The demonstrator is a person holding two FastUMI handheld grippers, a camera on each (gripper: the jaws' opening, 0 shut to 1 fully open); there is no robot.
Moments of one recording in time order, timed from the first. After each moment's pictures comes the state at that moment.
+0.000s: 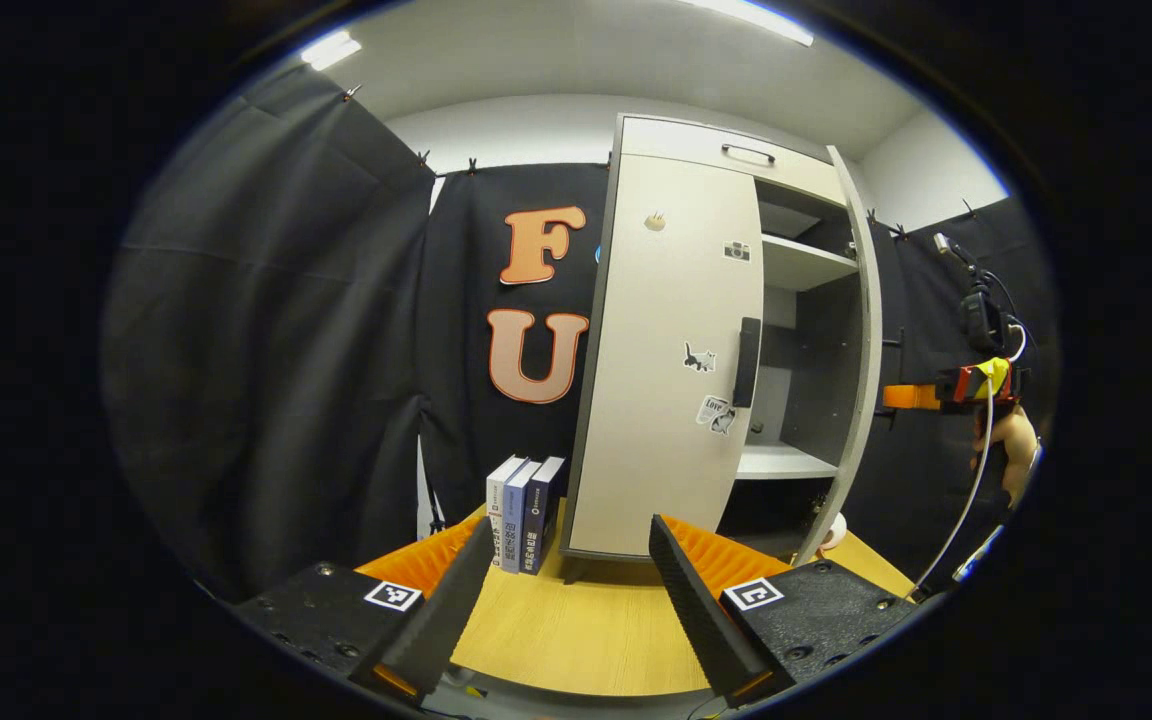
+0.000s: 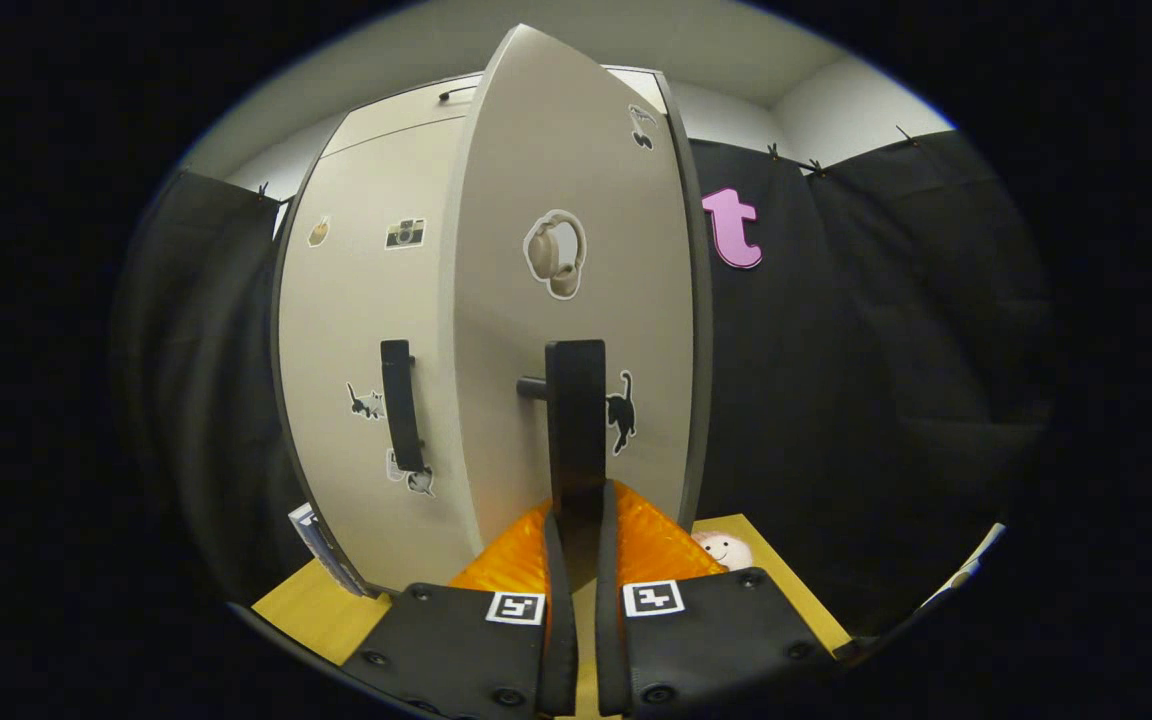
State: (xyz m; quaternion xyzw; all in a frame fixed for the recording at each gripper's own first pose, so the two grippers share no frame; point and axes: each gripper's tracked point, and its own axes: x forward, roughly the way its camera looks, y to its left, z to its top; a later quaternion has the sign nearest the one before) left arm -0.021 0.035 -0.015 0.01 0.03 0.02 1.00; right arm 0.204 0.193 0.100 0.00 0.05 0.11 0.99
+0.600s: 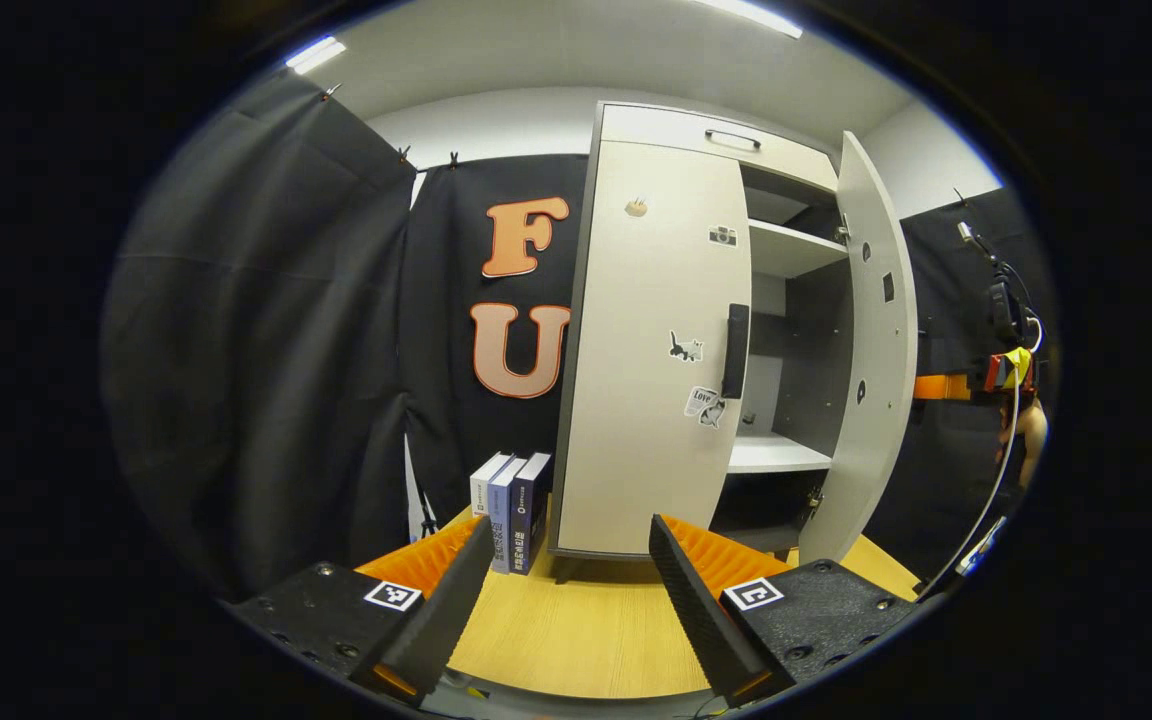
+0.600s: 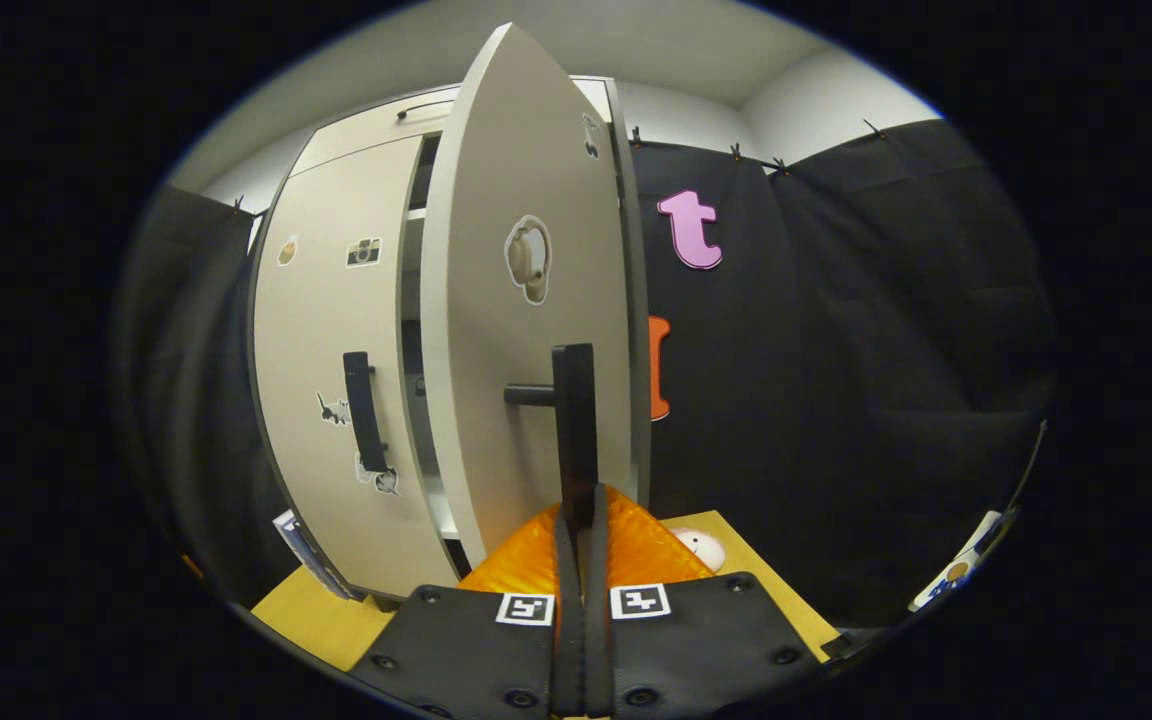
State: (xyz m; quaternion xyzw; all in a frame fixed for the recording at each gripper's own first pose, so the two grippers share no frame) left arm -0.002 0.018 -0.022 0.03 0.04 0.01 1.00; right arm 0.203 0.170 0.102 0.01 0.04 0.07 1.00
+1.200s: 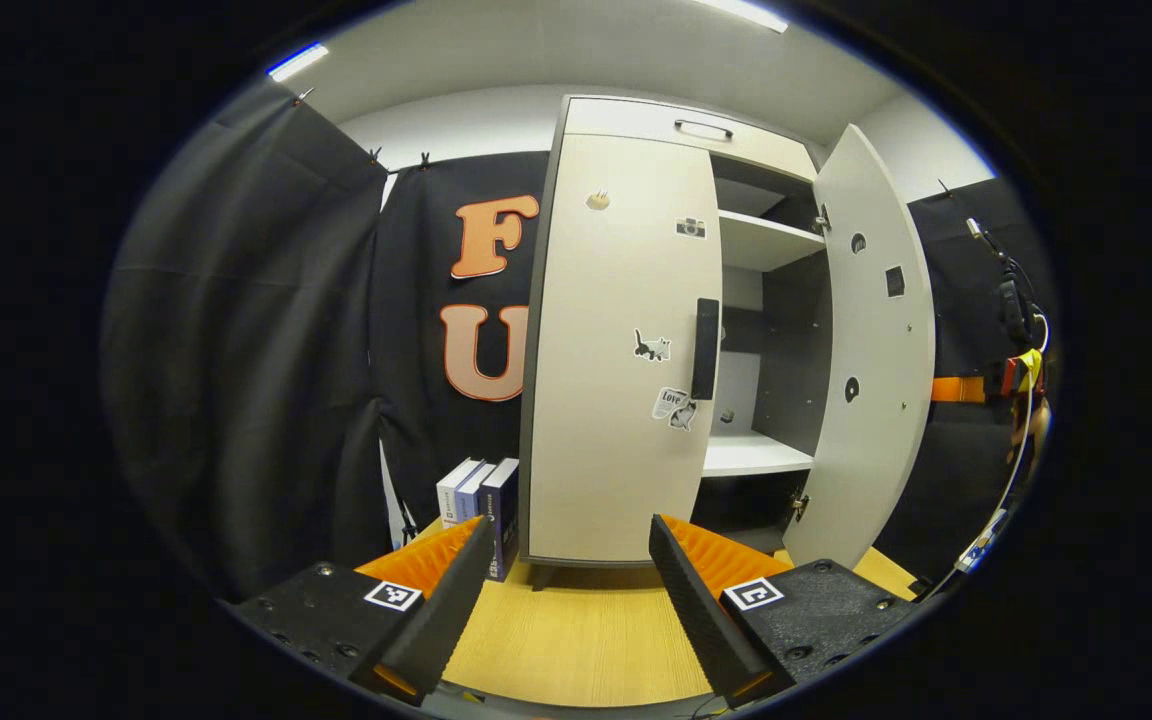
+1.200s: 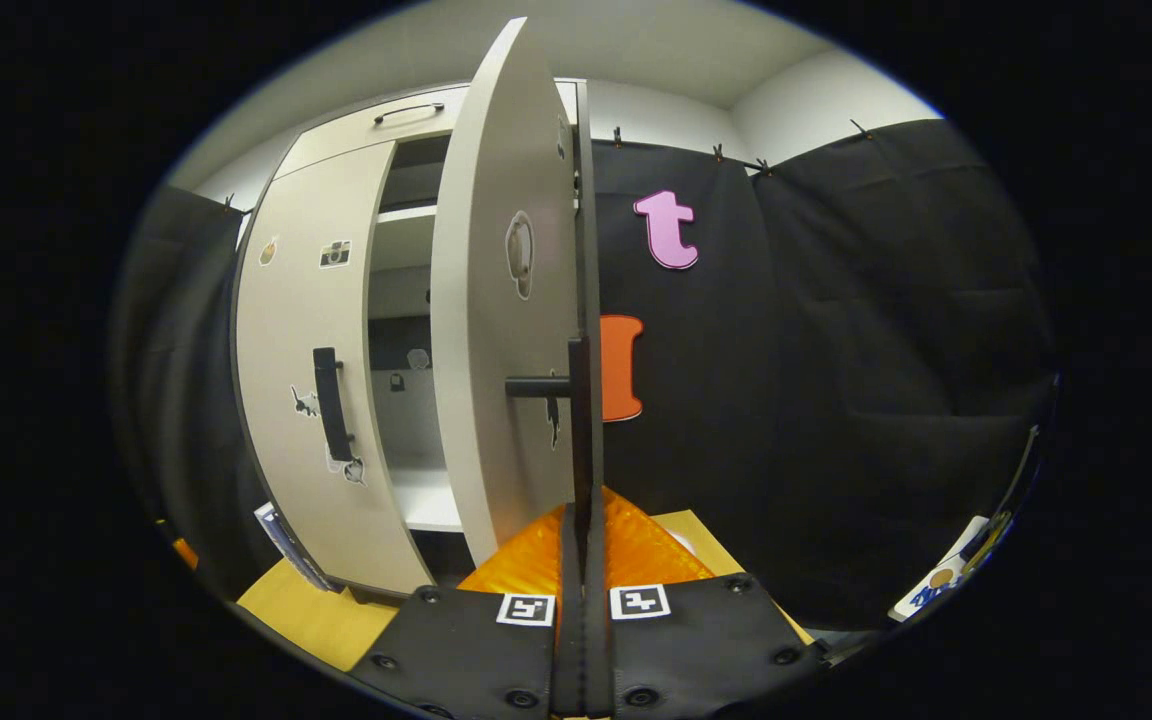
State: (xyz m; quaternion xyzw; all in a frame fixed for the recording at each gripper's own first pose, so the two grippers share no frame) left arm 0.022 -0.023 -0.022 0.03 0.04 -0.02 1.00; right arm 0.203 0.143 0.102 0.01 0.04 0.05 1.00
